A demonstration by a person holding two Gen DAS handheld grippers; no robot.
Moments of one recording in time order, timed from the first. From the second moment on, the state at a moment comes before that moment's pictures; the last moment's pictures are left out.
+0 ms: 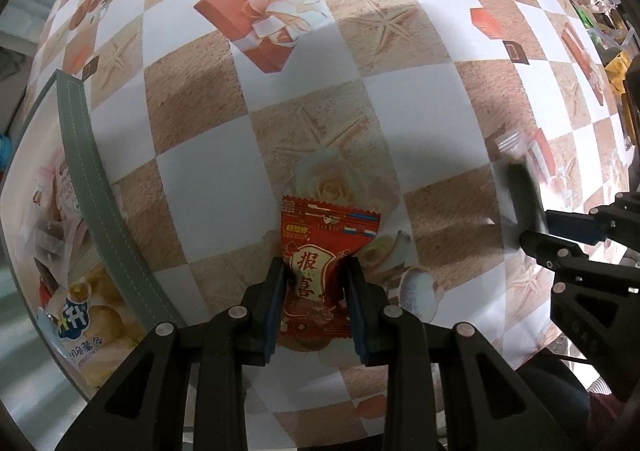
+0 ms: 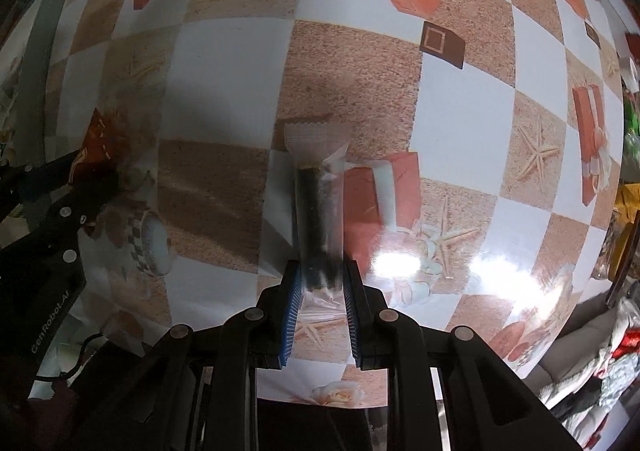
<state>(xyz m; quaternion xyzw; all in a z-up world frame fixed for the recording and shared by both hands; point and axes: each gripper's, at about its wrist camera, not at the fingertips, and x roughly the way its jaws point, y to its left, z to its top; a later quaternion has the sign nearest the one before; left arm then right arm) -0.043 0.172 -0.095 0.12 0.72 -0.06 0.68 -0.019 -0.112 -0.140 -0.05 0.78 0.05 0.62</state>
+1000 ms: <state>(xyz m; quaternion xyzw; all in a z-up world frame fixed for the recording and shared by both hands) -0.047 0.172 -0.093 0.13 0.72 -0.07 0.68 -0.027 -0.109 -0.163 -0.05 0.81 0.08 0.58</state>
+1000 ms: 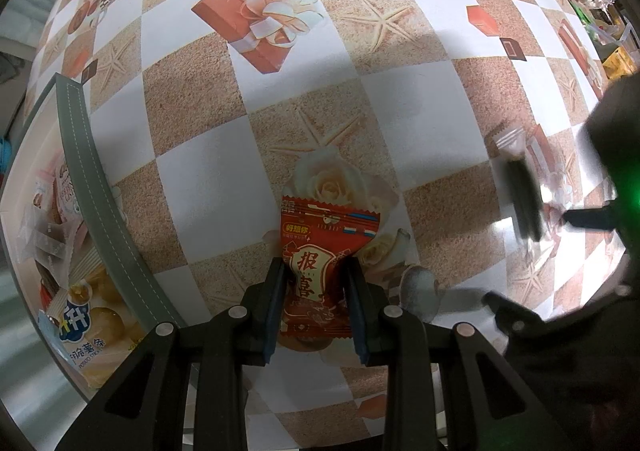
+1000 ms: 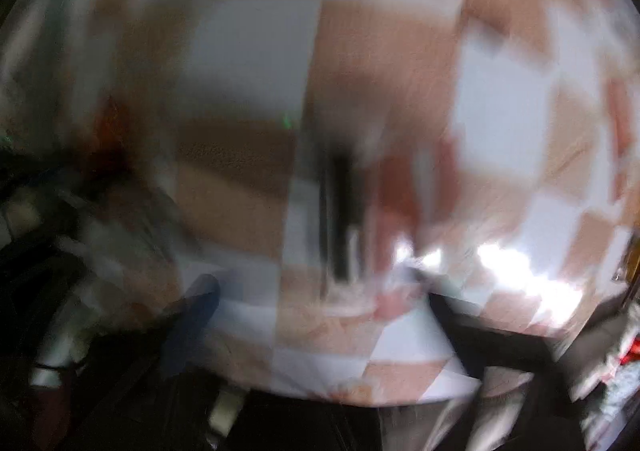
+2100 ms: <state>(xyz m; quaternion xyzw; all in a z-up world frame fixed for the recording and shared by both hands) -0.036 0.190 -0.053 0.07 0.70 -0.09 0.70 0.004 -0.177 -0.116 0.04 0.76 0.06 0.65</state>
